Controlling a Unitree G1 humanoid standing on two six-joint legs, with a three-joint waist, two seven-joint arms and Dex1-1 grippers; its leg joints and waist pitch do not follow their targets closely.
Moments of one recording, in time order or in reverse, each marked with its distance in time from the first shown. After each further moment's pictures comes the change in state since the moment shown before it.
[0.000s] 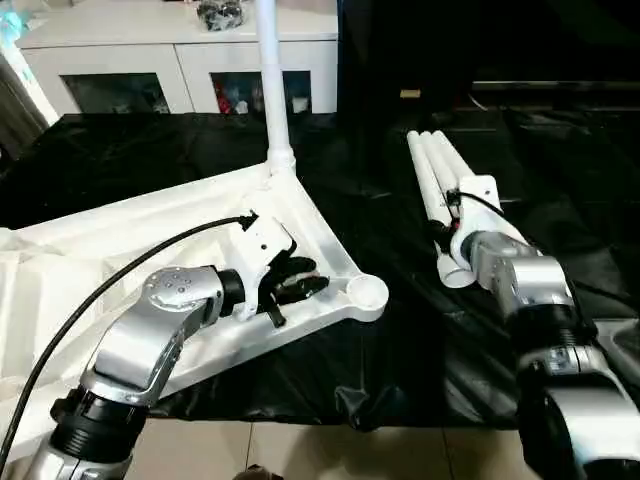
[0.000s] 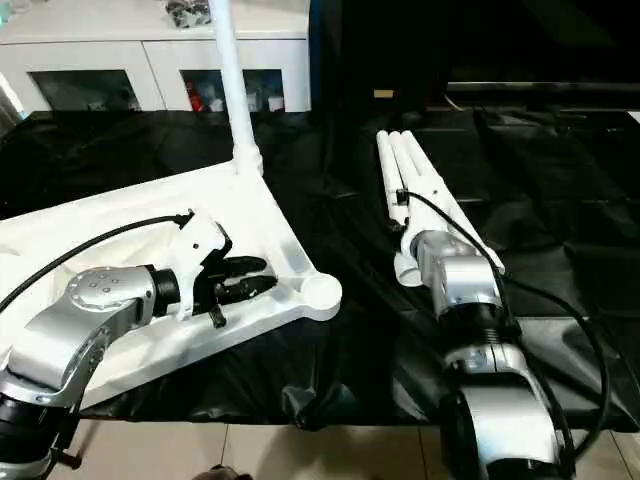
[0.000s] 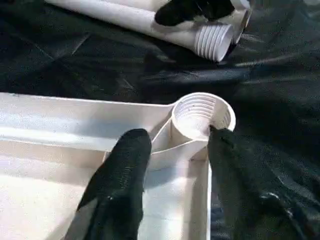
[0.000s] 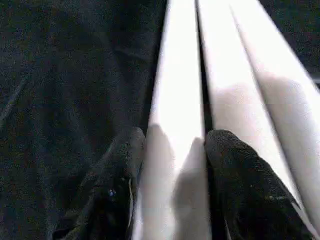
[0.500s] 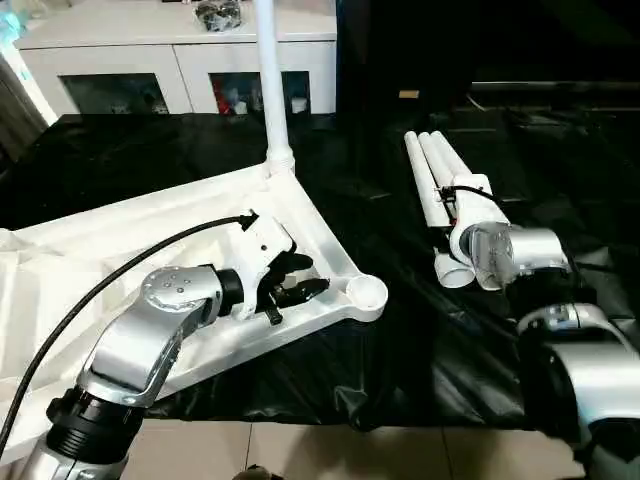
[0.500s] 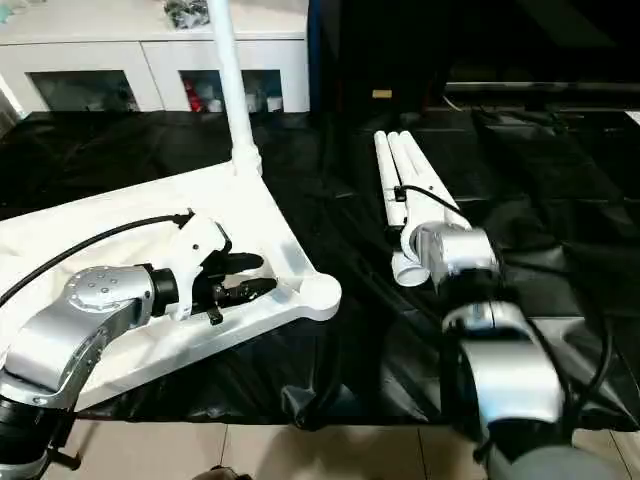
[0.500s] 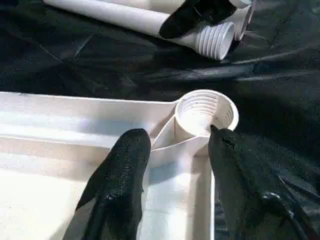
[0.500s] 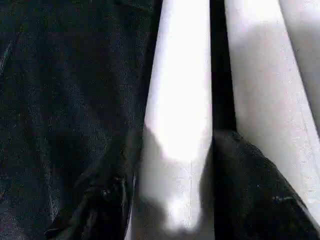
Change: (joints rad) left arm -0.001 0.019 -0.001 -0.007 0.000 0.001 -0.003; right arm -0.168 -0.030 0.010 0.290 -0.003 0.085 0.061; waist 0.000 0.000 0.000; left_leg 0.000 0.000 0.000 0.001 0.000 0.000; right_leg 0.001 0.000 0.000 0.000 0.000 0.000
